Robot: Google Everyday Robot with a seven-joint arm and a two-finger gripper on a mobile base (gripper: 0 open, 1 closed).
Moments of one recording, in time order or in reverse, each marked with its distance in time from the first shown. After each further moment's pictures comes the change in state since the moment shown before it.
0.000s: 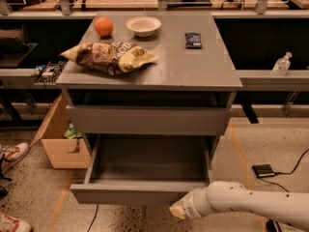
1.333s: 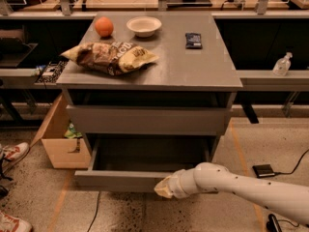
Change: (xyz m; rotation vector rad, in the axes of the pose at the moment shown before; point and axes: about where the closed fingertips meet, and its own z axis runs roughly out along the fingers) arm -0.087 -0.007 0.027 -0.057 -0.133 -0.277
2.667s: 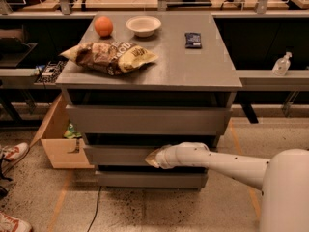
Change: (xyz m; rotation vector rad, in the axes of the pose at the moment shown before) arm -0.088 -0.104 0.057 0.163 -0.076 -0.155
